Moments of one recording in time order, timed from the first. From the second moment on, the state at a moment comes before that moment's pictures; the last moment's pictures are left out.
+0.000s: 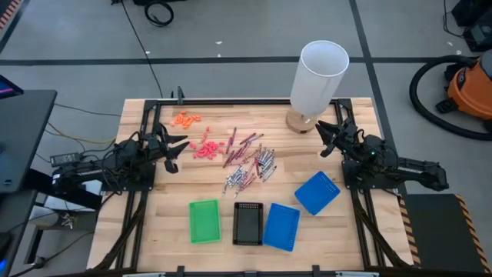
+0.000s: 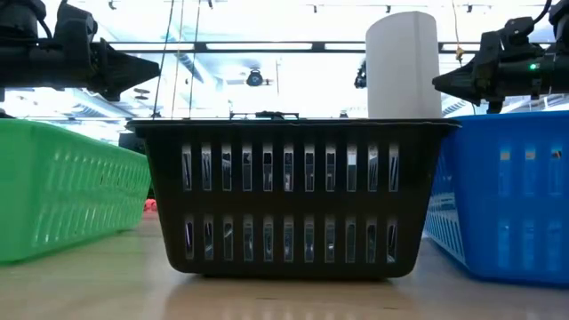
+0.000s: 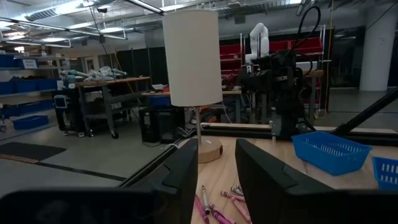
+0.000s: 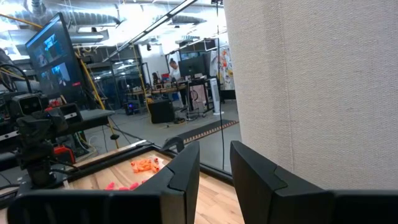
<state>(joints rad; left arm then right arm) 0.18 0.01 0.01 0.19 -0.16 0.09 -0.25 0.01 0.01 0.21 0.42 0.09</state>
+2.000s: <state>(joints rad) 0.18 0.18 0.15 0.25 -0.06 -0.05 -0.25 0.27 0.12 0.42 0.31 0.16</state>
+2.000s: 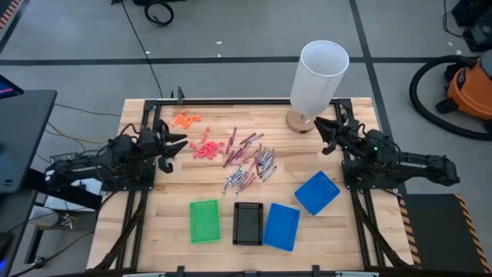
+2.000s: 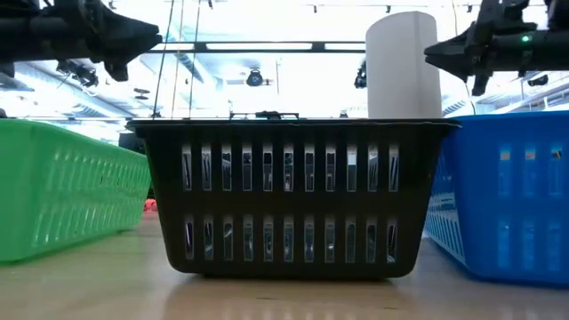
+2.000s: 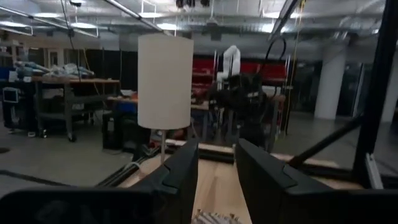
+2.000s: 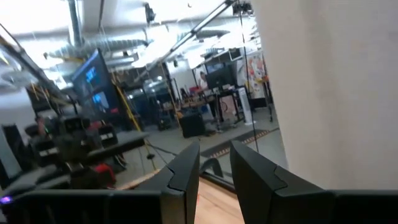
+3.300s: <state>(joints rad) 0.24 0.55 0.29 0.23 -0.03 -0.14 -0.27 1.33 0.79 0.05 0.12 -0.13</state>
